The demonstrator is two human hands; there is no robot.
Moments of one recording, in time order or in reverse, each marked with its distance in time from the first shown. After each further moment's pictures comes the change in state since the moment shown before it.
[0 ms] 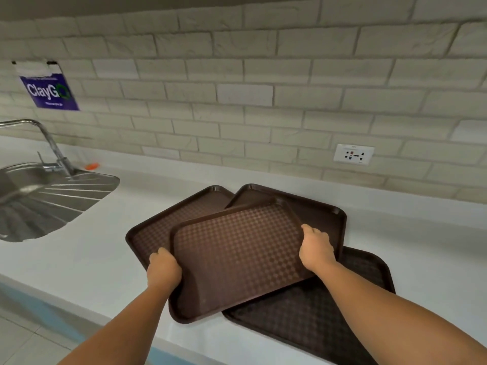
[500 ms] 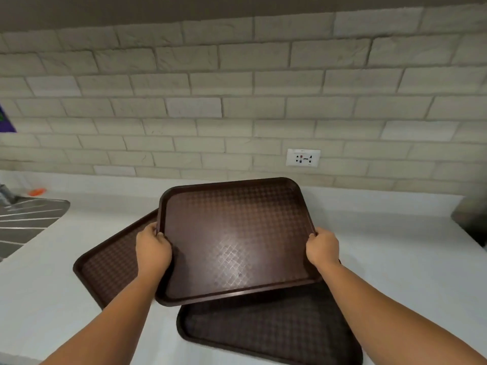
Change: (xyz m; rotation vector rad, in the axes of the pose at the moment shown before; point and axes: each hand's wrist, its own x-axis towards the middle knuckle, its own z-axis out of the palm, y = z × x) left_hand -0.040 0.129 -0.015 -0.507 0.202 0.300; right_hand -0.002 0.105 -0.053 0.539 0.354 0.254
